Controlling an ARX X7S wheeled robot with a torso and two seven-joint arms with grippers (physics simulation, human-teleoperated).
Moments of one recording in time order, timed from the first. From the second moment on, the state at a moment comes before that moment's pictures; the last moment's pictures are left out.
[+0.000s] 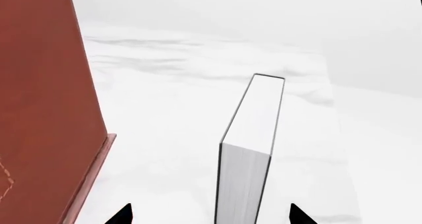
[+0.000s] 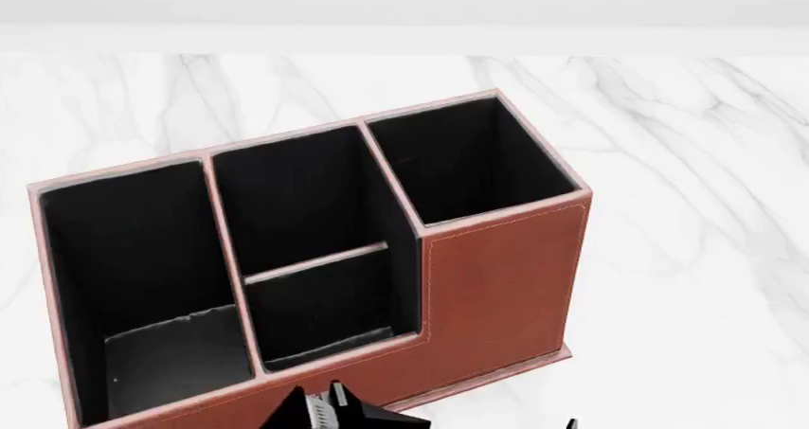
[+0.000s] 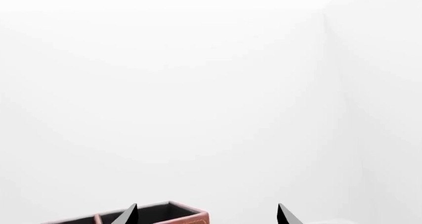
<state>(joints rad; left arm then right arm) -0.60 -0.18 0.77 -0.55 -0.42 -0.01 0.70 -0.18 0.31 -0.26 -0.11 0.06 -0.73 0.51</state>
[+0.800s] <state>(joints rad) -0.67 -0.07 0.83 -0.76 -0.40 0.05 0.74 -0.18 0.32 -0.27 -0.11 0.06 -0.73 0.52</state>
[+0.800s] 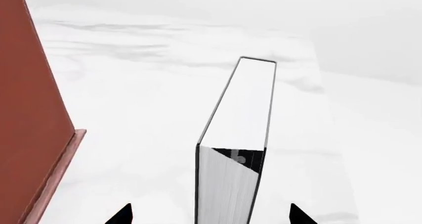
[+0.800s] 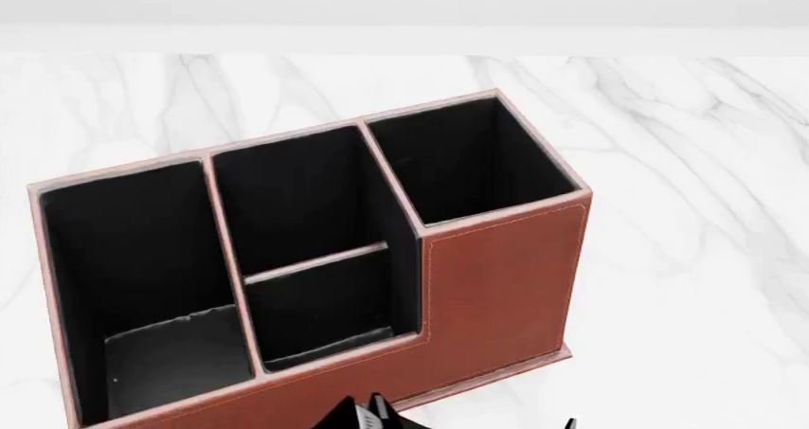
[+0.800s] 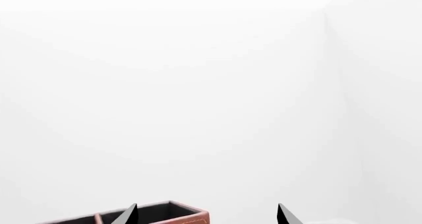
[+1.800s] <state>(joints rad) -0.83 0.00 1.41 -1.02 -0.86 0.24 0.65 -0.18 0.33 -0.28 -0.11 0.07 -0.73 0.52</state>
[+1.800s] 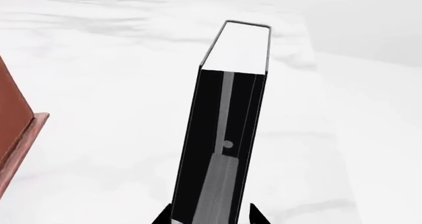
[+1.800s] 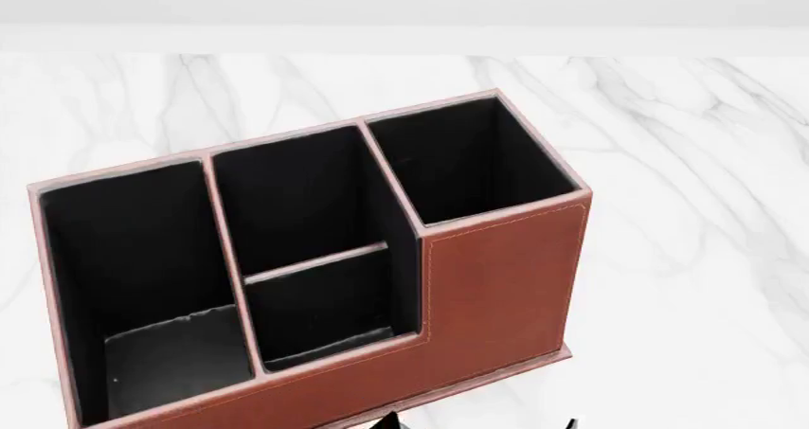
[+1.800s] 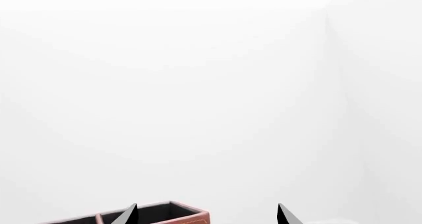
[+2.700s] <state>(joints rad) -0.87 -0.23 1.56 -0.73 -0.89 0.24 0.43 -0.18 0.34 -0.28 -0.11 0.07 -0.73 0.54</state>
